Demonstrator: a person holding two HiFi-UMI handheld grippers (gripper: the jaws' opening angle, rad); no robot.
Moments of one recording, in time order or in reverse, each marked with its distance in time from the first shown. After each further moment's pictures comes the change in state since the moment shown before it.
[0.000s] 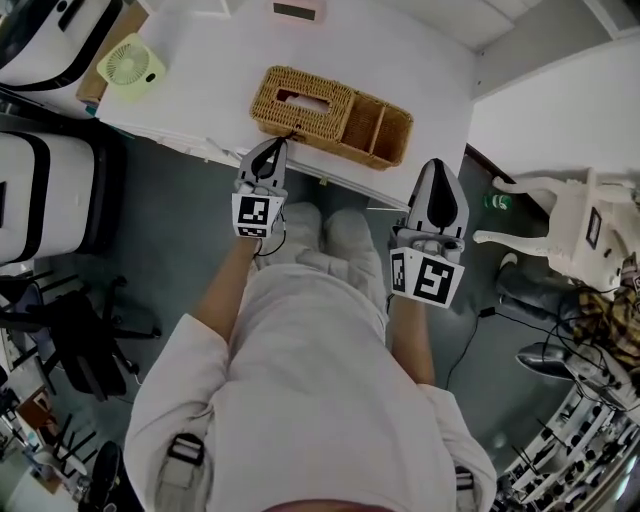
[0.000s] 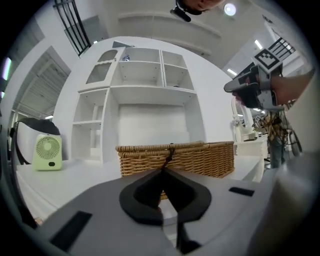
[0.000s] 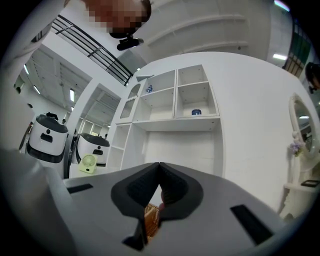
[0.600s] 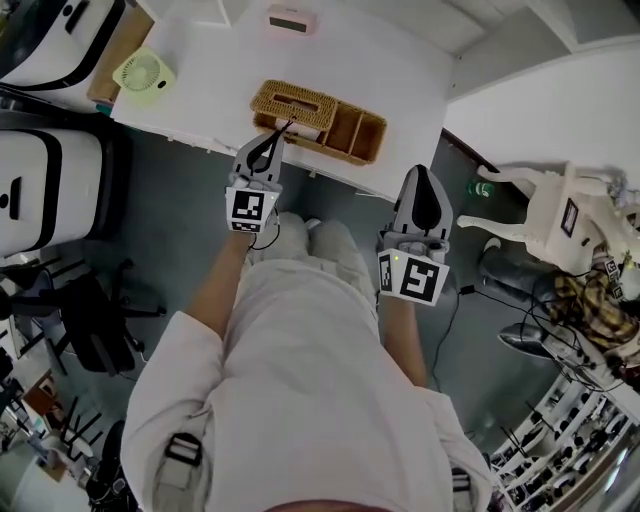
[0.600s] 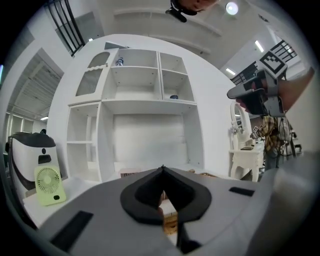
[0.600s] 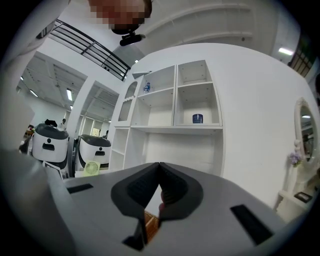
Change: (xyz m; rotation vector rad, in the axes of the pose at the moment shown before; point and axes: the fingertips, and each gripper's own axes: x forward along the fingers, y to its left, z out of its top) left arm -0.013 -0.002 0.133 0.014 0.031 -0.030; right arm 0.004 -0.013 0.099 0.034 0.113 0.023
